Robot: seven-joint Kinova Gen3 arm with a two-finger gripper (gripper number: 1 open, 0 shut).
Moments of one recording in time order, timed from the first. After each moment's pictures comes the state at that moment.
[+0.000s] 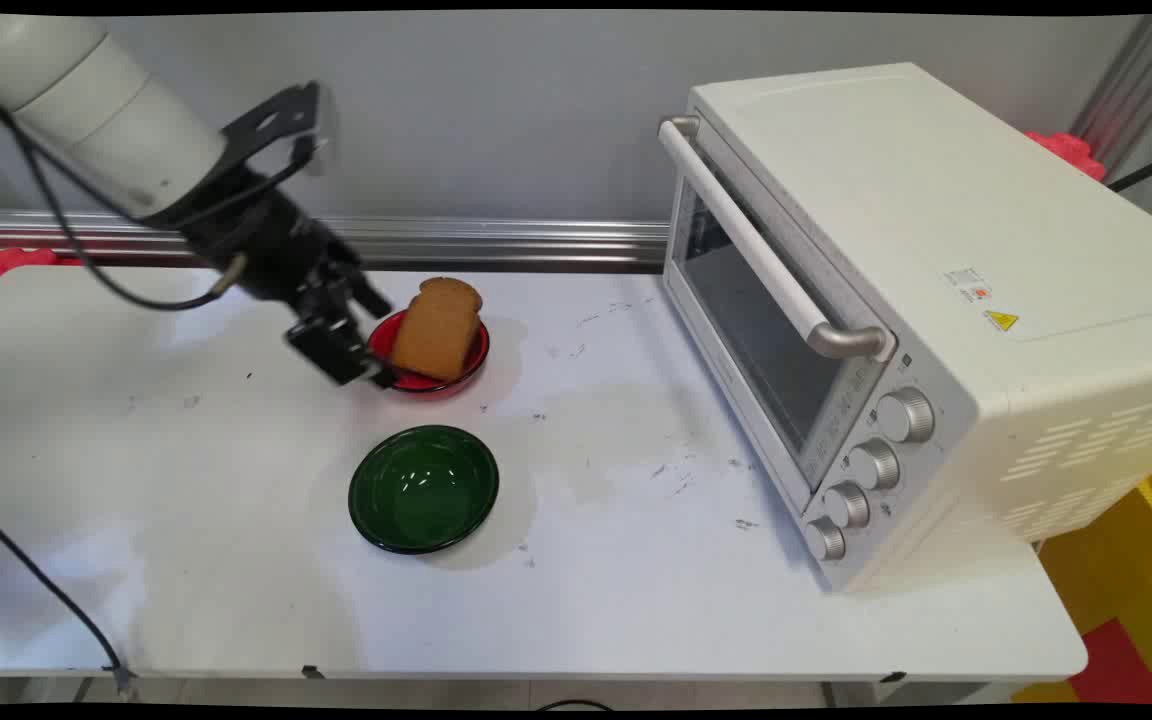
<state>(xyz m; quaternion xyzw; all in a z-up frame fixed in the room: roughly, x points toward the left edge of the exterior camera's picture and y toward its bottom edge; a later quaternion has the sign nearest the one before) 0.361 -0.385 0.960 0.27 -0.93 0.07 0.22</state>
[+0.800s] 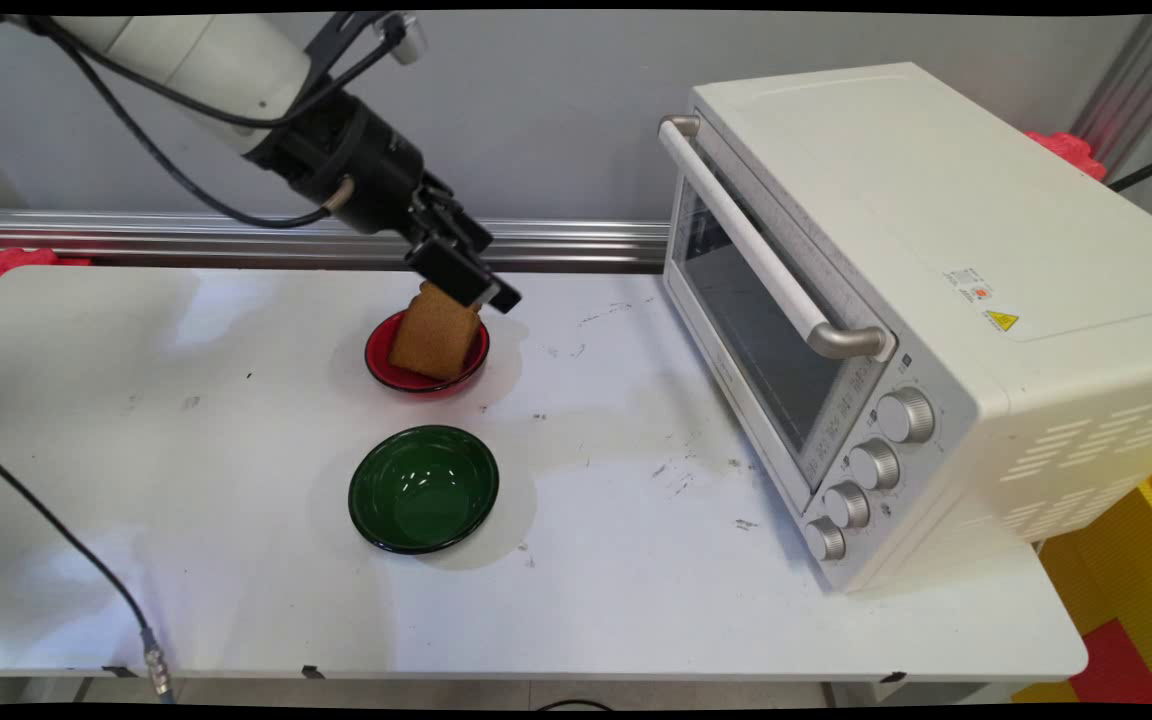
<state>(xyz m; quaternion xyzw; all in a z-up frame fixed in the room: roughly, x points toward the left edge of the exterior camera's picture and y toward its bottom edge) 0.313 -0.414 0.991 0.30 -0.89 0.10 0.32</state>
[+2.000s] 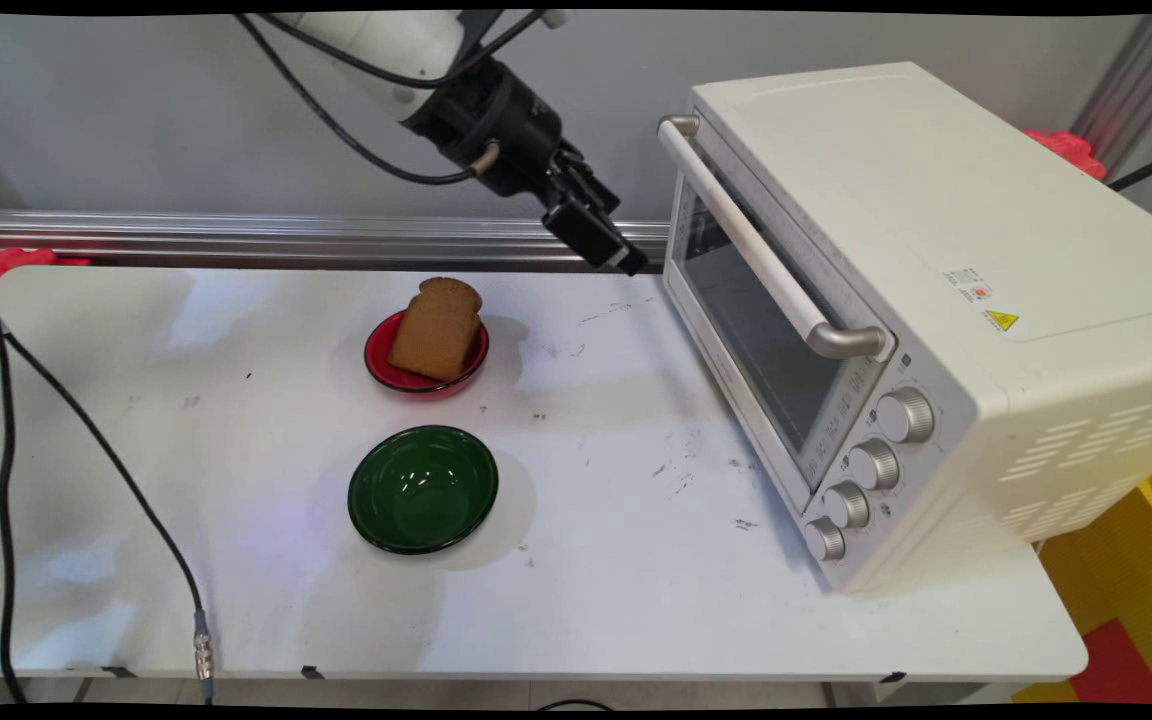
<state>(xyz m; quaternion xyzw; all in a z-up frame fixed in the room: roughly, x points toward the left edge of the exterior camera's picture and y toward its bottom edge) 0.247 -0.483 0.990 0.23 -0.90 0.10 0.36</state>
